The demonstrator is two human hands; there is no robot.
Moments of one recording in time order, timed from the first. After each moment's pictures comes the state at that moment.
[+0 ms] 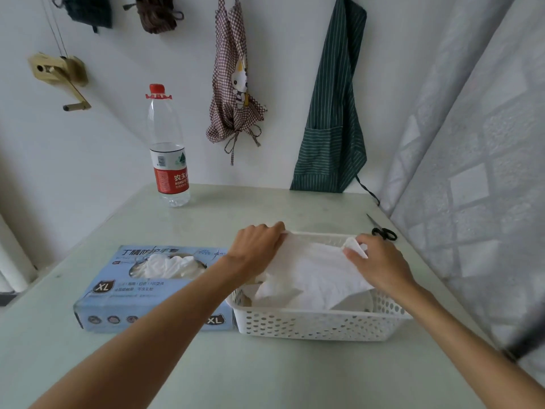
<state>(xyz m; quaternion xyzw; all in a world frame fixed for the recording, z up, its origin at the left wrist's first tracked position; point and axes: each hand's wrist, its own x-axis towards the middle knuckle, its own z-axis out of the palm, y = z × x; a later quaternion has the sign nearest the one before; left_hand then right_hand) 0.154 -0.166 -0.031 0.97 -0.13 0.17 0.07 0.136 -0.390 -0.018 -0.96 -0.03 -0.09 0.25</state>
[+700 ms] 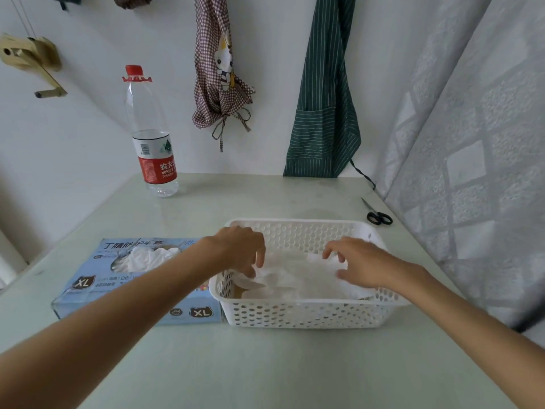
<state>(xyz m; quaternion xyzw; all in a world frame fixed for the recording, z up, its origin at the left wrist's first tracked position) 0.143 -0.160 -0.014 0.98 -0.18 -0.11 -0.02 0.145 -0.397 -0.025 -0.98 -0.18 0.12 0.06</state>
